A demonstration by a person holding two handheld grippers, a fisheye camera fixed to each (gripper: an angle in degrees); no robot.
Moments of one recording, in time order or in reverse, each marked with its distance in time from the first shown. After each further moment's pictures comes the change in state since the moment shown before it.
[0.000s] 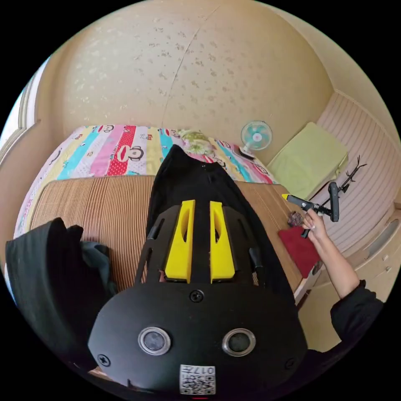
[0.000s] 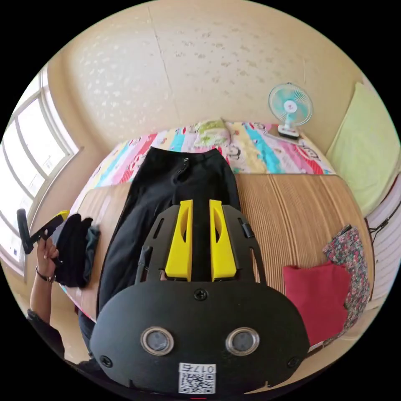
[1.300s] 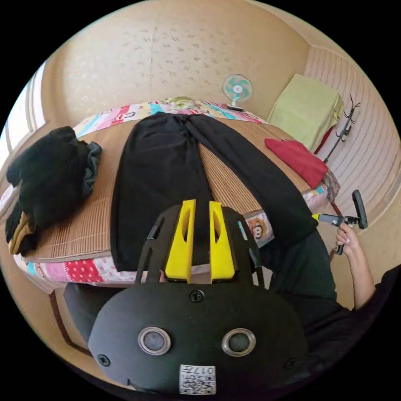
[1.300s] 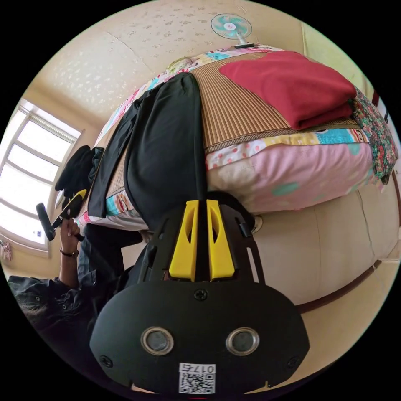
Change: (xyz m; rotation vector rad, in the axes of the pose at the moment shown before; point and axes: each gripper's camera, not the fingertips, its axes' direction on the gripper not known) left arm 0.067 0.288 -0.036 -0.055 -0.244 0.049; right arm 0.270 0.482 -0.120 -0.212 -0.149 0.275
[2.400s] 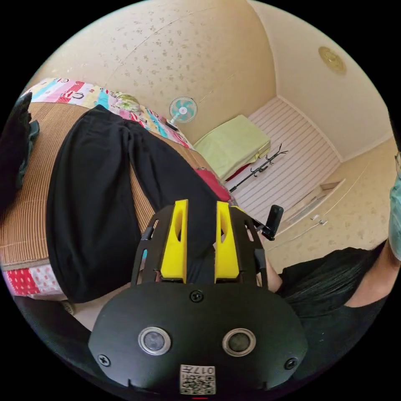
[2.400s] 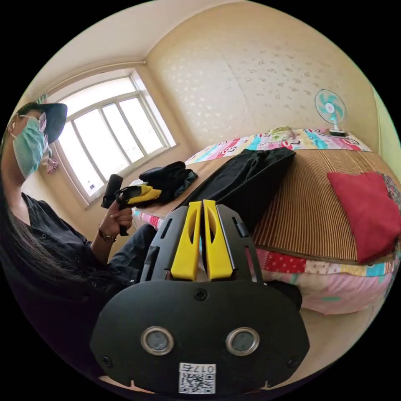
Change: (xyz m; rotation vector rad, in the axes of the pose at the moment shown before) left arm -0.076 -0.040 -0.130 0.044 0.822 -0.056; right arm -0.108 0.109 -0.156 0.311 -0.374 -0.572
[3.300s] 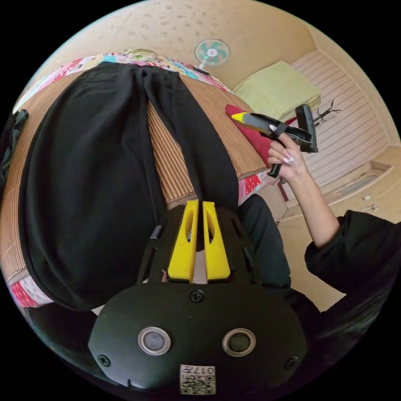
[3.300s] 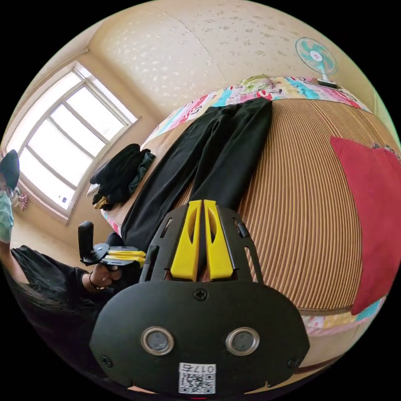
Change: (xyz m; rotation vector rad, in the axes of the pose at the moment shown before) left arm -0.026 0.023 0.076 -0.297 -0.253 -0.041; right arm 0.180 -0.016 0.196 -0.246 0.100 0.251
